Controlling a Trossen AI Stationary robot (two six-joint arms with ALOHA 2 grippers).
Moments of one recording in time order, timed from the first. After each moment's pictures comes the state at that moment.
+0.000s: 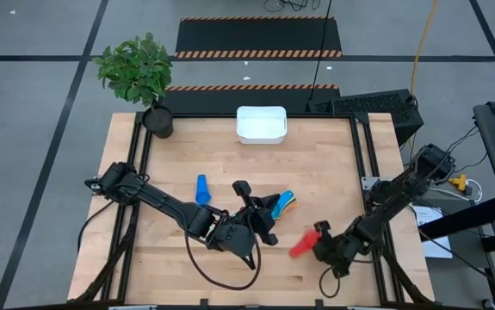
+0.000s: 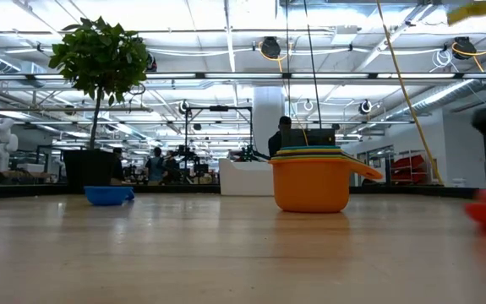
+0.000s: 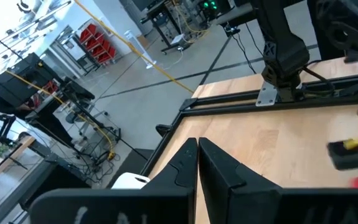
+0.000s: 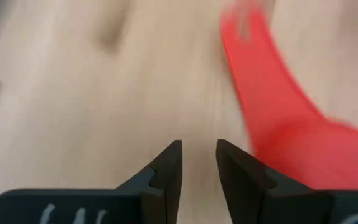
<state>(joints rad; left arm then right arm) -0.45 1.95 1.81 -0.26 -1.07 0.18 0.81 1.45 0.60 -0.24 0.15 0.51</state>
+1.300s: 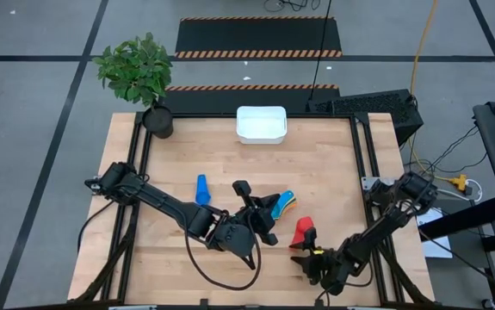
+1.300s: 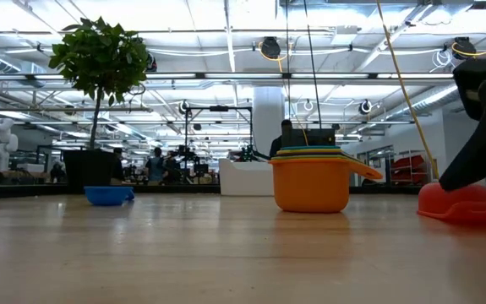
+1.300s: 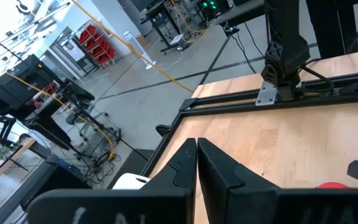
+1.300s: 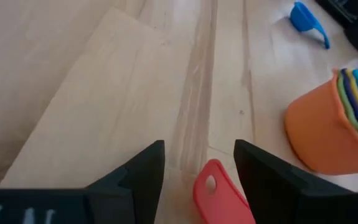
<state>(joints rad) -0.45 1.95 1.81 -0.26 -1.07 0.19 0.89 1.83 0.72 0.04 0.84 0.26</state>
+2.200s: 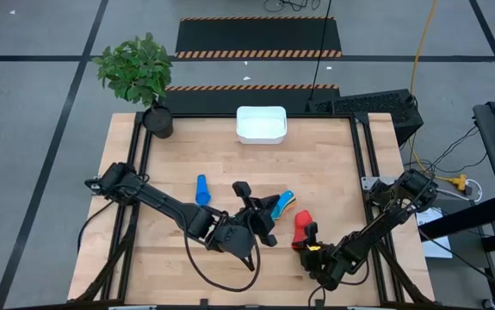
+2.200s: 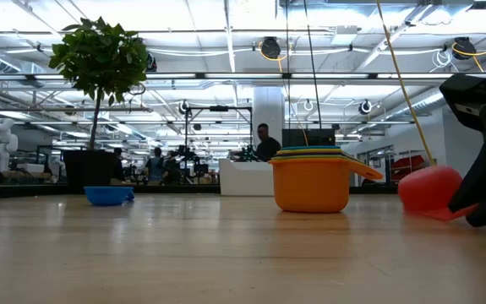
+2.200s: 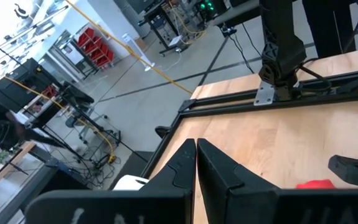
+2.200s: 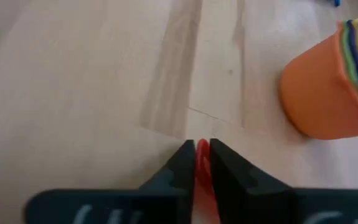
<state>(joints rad) -0.45 1.95 1.81 -0.26 -1.07 0.20 0.85 1.79 0.71 -0.17 0.76 0.38</state>
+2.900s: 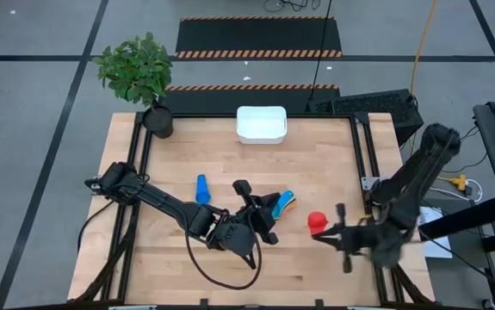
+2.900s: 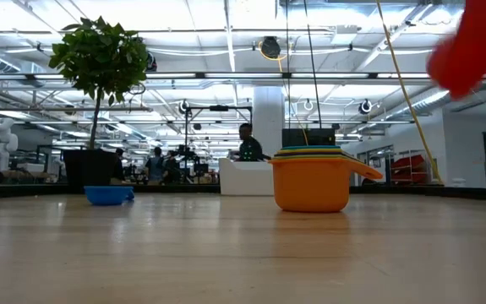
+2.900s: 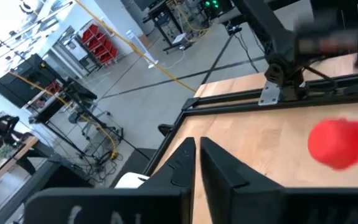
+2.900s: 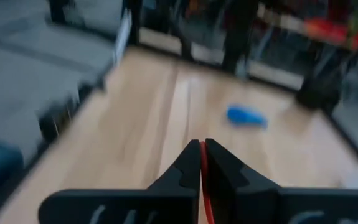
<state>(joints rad) -0.45 1.95 1.81 -0.25 -1.07 0.19 0.97 1.08 0.71 -0.24 0.88 0.26</state>
